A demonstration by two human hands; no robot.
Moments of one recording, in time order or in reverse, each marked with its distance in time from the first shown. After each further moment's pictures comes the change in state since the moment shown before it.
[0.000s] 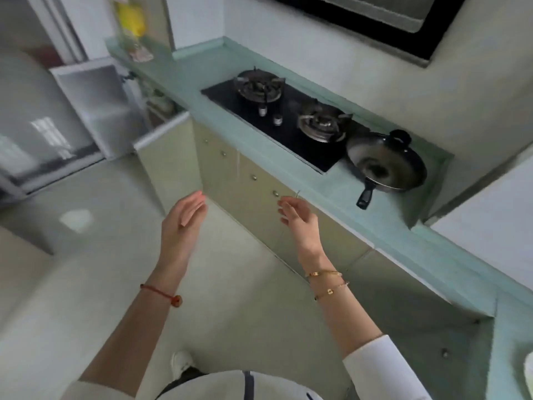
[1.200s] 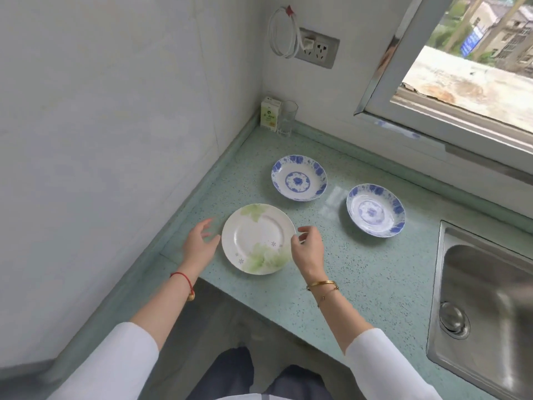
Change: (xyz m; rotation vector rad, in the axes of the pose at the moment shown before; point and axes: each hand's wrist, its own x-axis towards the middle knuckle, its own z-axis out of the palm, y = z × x) left_hand -0.311 -0.112 0.761 0.738 -1.867 0.295; right_hand -0.147 0.194 -0.589 0.094 1.767 0.717
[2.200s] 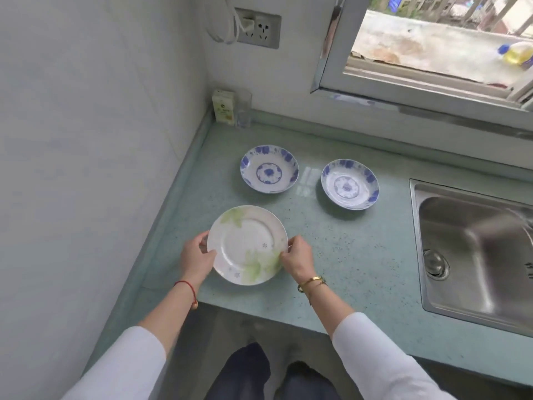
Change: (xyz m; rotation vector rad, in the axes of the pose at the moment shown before) left_hand 0.038 -0.005 0.031 0.147 -0.138 0.074; right_hand 0.003 0.033 0.023 -0.111 -0.041 0.237
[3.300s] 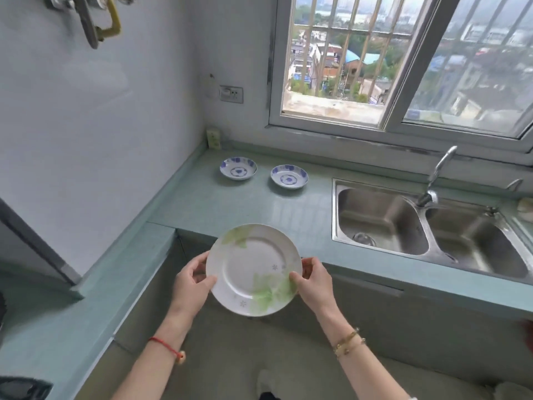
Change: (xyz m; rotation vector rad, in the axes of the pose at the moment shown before) left_hand -0.460 -0.040 0.008 -0.425 0.015 0.223; right_hand -0.362 0.230 -0.157 0.325 0.135 -0.277
